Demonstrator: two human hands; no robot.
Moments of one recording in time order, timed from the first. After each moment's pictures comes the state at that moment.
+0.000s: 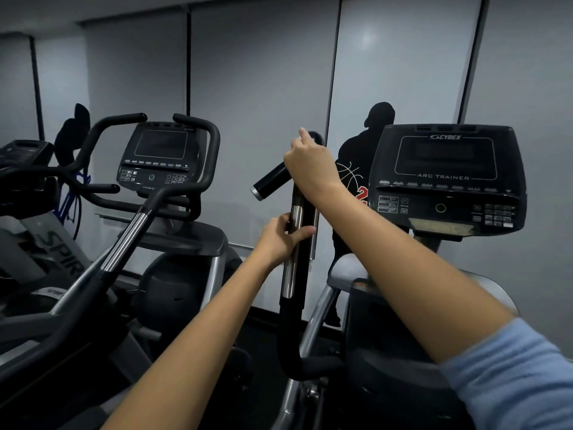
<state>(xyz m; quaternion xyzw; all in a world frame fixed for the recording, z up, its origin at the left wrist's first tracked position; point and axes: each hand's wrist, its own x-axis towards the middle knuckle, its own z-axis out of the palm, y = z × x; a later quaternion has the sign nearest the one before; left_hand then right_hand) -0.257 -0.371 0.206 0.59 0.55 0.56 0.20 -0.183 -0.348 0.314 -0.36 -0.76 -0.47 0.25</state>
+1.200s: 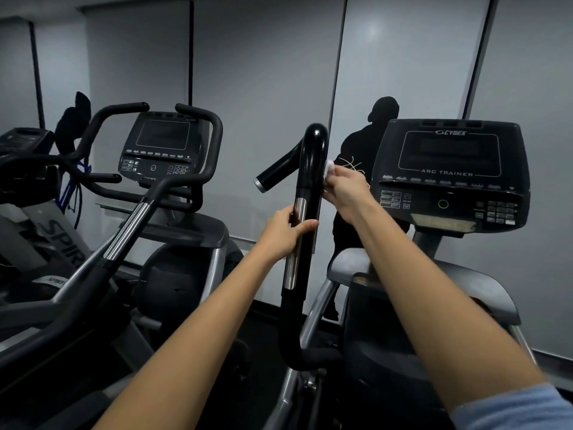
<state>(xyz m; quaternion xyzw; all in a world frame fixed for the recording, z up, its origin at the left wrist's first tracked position) -0.254 -0.376 0.204 0.61 0.54 0.56 0.16 -0.141 -0.327 0.281 -0.27 -0.63 0.48 0.54</state>
